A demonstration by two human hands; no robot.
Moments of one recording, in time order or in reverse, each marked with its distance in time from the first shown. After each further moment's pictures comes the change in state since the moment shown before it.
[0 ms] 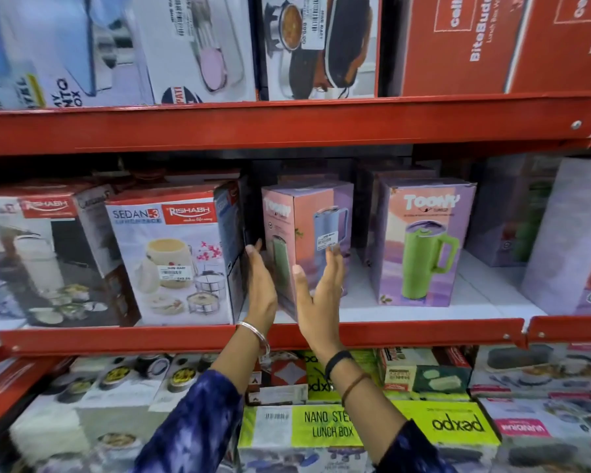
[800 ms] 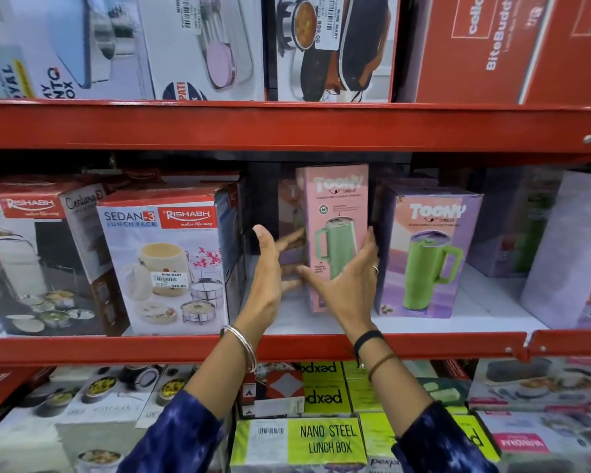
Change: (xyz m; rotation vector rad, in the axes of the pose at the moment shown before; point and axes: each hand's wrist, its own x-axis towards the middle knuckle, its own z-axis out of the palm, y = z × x) left_hand -0.019 0.054 0.011 0.097 -0.296 -0.082; right_hand 0.049 0.002 -0.032 -0.272 0.094 -0.069
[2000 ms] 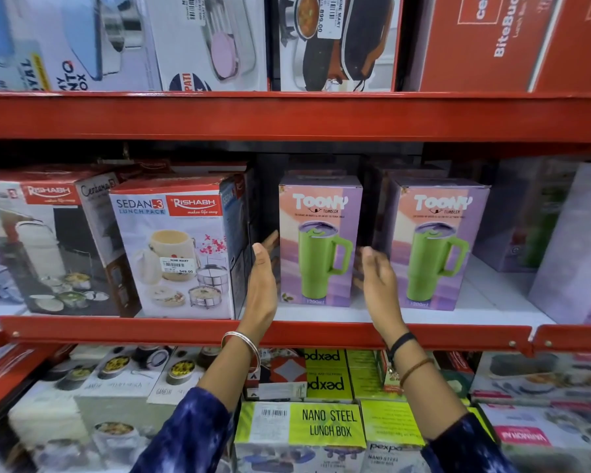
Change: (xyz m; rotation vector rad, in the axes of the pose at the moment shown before) left_hand -0.006 -0.046 -0.018 0.067 0.151 0.084; right_hand -0.001 0.043 -0.025 0.491 -0.217 0.318
